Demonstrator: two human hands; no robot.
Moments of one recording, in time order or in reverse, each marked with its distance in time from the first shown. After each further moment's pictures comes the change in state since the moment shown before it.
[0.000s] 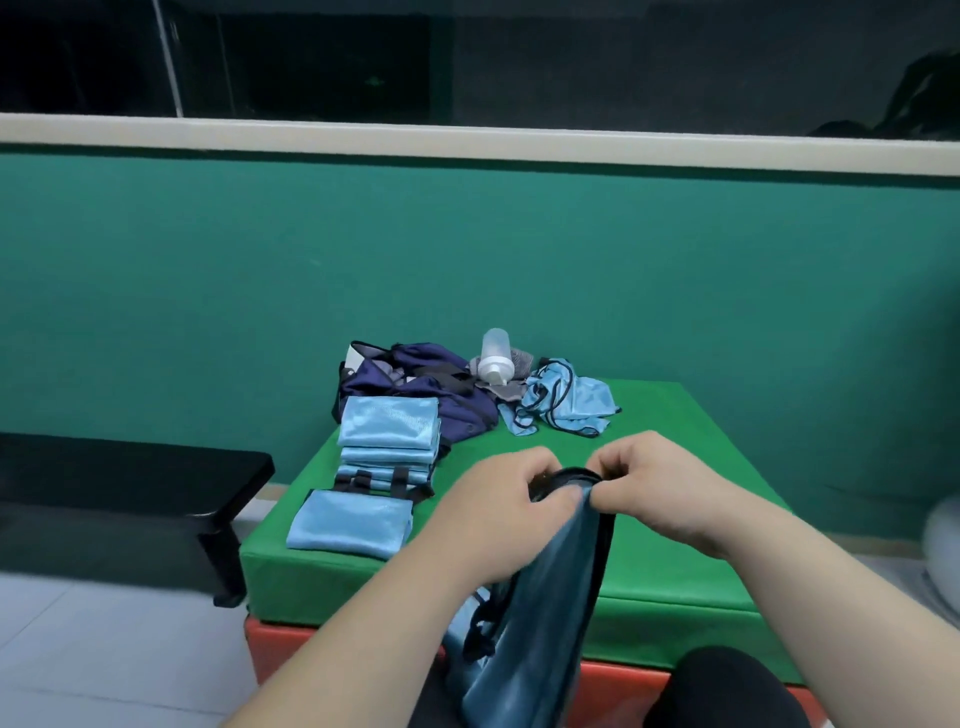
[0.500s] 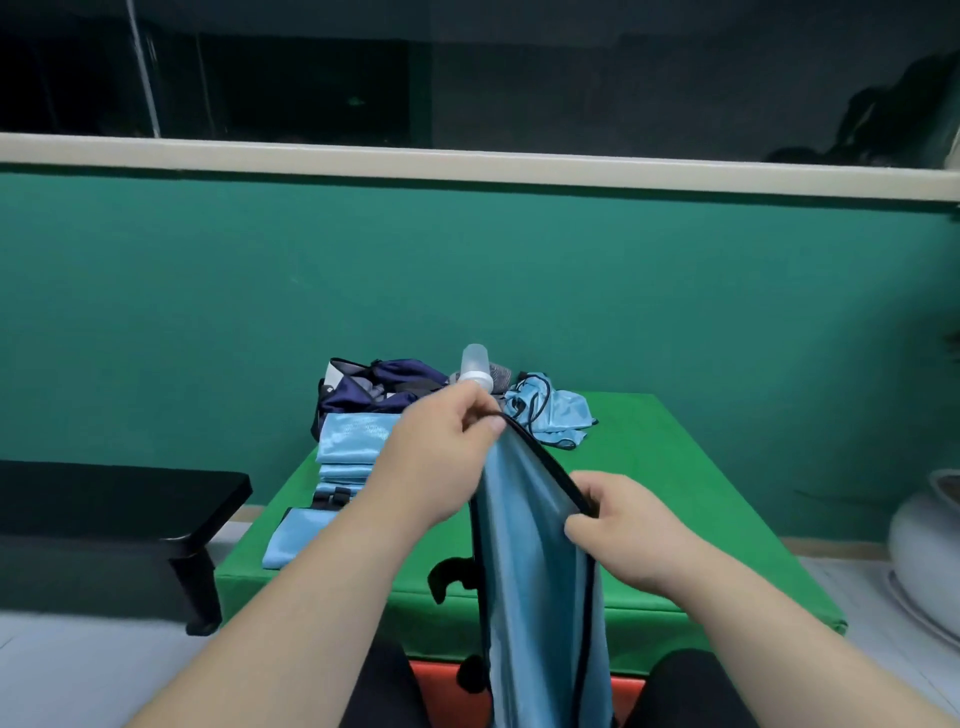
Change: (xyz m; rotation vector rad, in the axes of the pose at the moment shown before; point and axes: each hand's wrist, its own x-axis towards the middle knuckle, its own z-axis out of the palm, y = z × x) left_hand 0.020 0.010 -0.042 -0.148 0.285 0.049; right_hand -0.012 0.027 0.018 -0.074 0.112 -0.007
